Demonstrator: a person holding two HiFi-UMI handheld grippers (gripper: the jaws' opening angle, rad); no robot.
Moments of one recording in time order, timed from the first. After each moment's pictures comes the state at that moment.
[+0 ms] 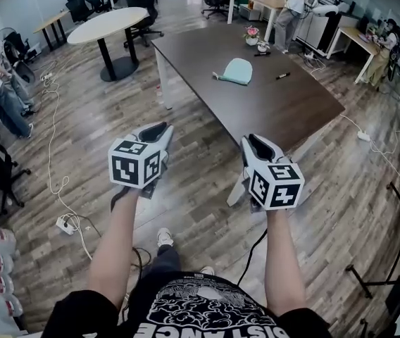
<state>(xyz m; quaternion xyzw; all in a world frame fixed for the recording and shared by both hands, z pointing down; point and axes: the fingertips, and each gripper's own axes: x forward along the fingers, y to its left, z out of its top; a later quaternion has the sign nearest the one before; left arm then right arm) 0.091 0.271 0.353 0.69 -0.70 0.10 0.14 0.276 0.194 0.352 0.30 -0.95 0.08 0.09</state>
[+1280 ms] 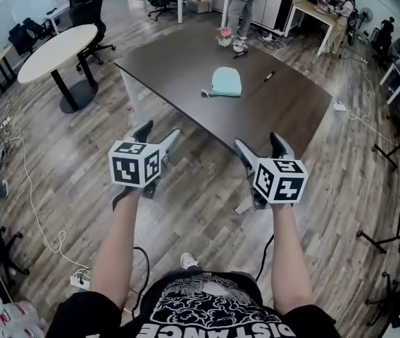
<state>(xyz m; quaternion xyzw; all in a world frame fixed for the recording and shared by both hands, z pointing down) -0.071 0.131 0.359 0.78 -0.60 0.10 0.15 0.155 0.100 0.351 0.46 -0.87 0.12 0.10</state>
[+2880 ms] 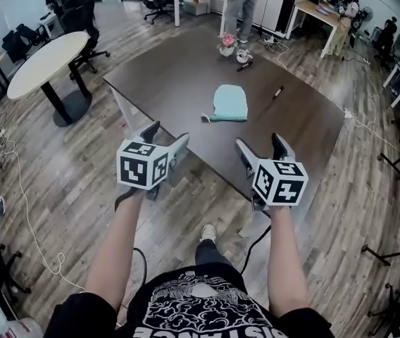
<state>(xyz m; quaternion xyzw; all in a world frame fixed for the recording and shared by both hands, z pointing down) -0.094 -0.049 0.389 0.80 -0.57 0.13 0.14 0.111 -0.076 0.378 0.48 -0.86 0.12 0.09</state>
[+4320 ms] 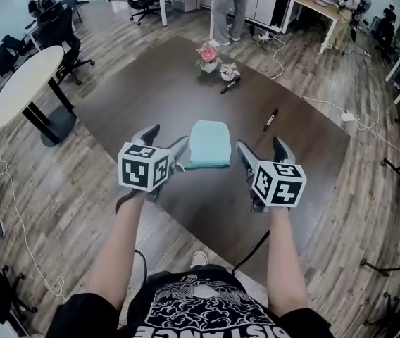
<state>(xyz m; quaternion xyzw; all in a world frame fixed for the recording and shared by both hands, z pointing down) -0.052 -0.293 0.413 0.80 -0.56 0.16 0.16 0.163 -0.314 0.406 0.51 -0.84 0.15 0.10</state>
